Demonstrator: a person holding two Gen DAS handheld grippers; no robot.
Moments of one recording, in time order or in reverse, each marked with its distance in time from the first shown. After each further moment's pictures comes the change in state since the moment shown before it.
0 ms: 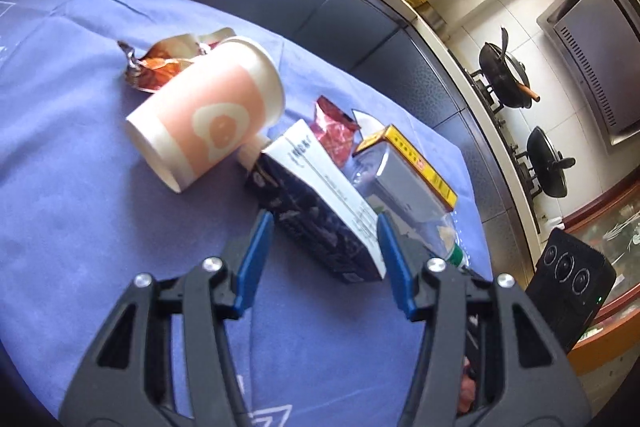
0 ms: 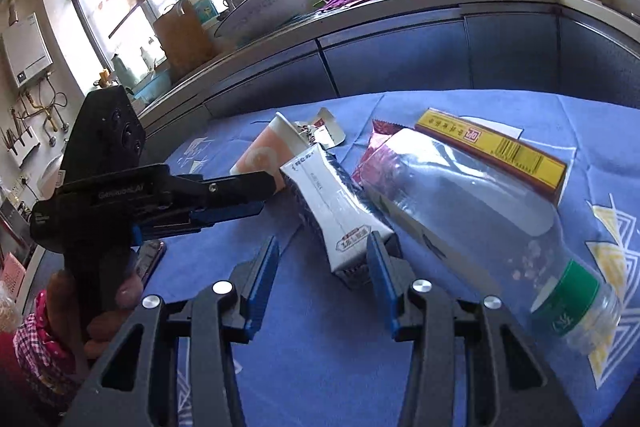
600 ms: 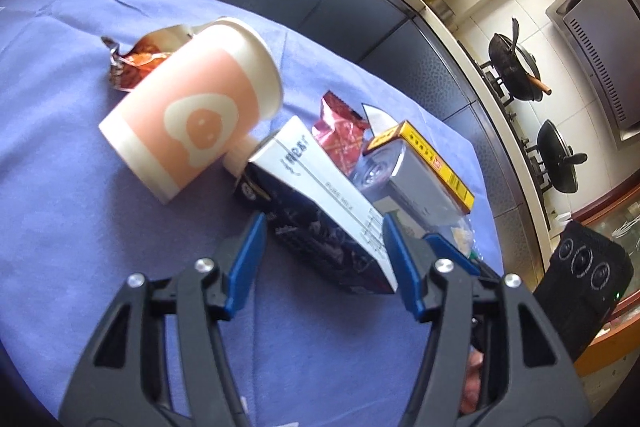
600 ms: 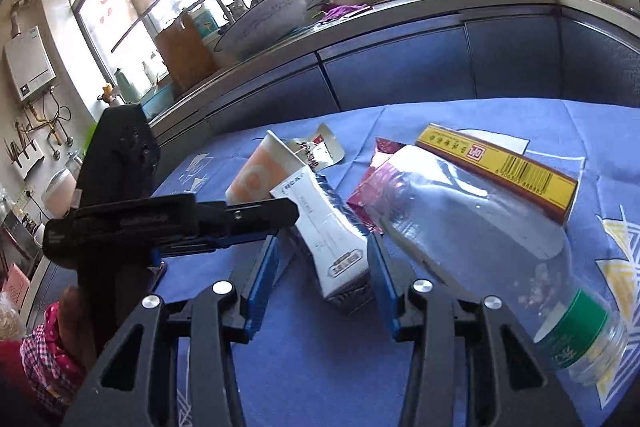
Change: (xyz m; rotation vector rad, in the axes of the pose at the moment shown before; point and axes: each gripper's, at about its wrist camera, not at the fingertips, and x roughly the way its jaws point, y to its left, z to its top) left arm 0.023 -0.001 0.010 0.009 0.032 0.029; right arm 0.008 -0.013 0.009 0.030 -0.027 0.032
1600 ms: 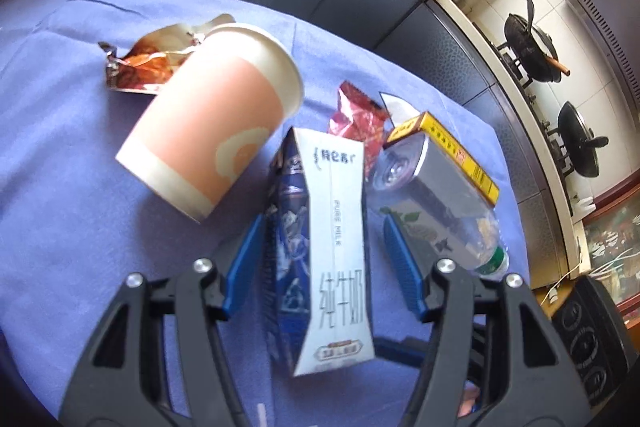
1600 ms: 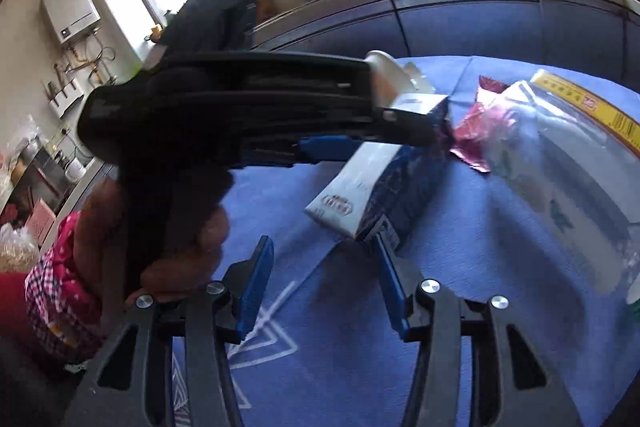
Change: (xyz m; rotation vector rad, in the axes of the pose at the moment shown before) left arm 0.012 -0.007 0.003 0.062 0.052 0.108; right arm 0.014 0.057 -0.045 -0.163 0.157 0.180
